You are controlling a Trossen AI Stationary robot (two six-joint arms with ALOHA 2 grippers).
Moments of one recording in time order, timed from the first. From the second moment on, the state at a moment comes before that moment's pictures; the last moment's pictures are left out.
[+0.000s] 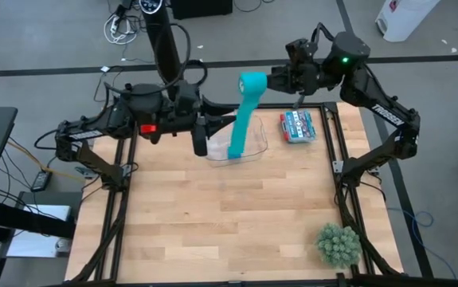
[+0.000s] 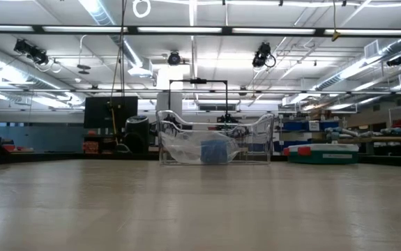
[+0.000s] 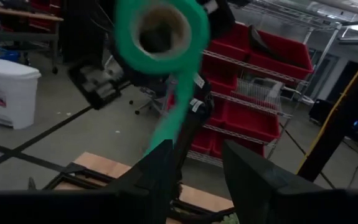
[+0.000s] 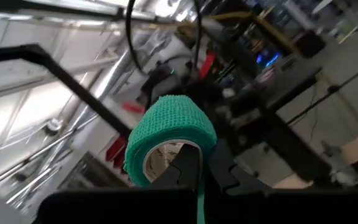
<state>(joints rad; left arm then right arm) -0.04 1.48 1.91 -0.40 -0.20 -0.29 -0.39 1.39 1.81 -0.21 -0.60 0.92</state>
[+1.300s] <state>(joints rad) -0.04 1.45 1.91 -0.50 -0.36 -0.27 -0.25 1.50 1.81 -0.25 -0.58 0.88</state>
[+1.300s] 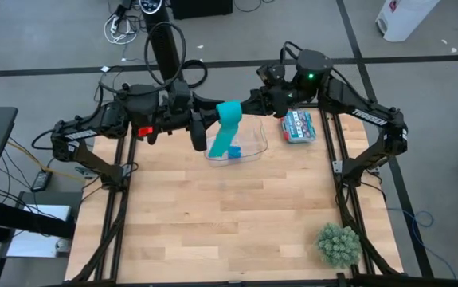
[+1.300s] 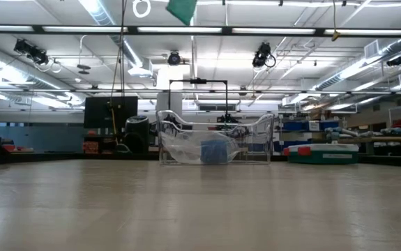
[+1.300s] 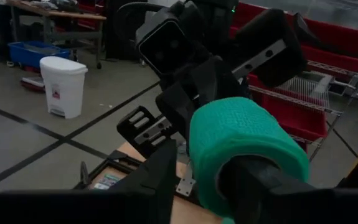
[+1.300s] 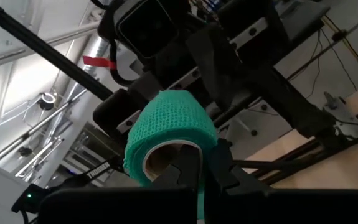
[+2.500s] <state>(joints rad) 0.03 1.42 1.91 -0.48 -0.24 -0.77 -0.11 1.40 1.81 -0.47 -0.32 0.19</state>
